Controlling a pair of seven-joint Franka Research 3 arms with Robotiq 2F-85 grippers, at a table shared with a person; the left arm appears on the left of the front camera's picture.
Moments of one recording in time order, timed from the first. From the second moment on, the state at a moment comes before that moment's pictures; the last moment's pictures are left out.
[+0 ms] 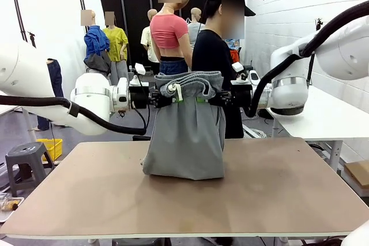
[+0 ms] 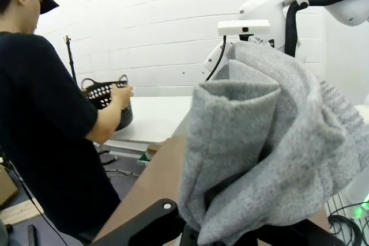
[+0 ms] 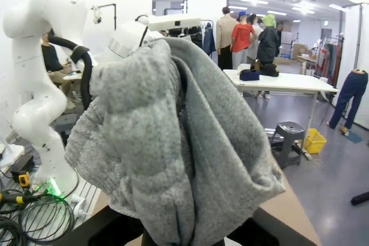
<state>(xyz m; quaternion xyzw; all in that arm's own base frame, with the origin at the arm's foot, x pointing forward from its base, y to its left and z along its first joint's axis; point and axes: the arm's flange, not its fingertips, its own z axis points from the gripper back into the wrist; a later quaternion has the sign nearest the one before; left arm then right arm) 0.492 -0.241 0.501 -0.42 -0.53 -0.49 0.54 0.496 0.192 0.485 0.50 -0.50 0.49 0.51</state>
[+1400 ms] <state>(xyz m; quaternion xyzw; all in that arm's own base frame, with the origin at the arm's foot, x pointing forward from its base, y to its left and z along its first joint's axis) 0.598 -0.263 0.616 -0.36 -0.58 -0.50 0.53 0.604 0.184 0.607 0.39 -0.57 0.49 0.52</state>
